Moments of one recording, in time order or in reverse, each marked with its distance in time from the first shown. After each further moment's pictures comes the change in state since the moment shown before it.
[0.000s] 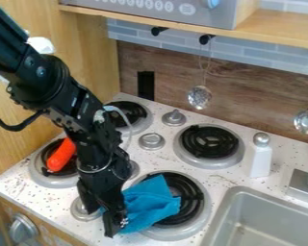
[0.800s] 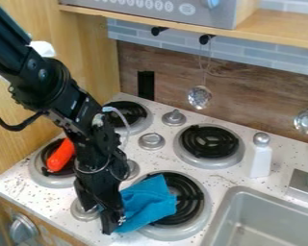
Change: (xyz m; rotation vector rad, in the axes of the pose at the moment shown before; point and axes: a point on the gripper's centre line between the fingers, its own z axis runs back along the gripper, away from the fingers) arm -0.001 0.014 -0.007 0.048 0.003 0.041
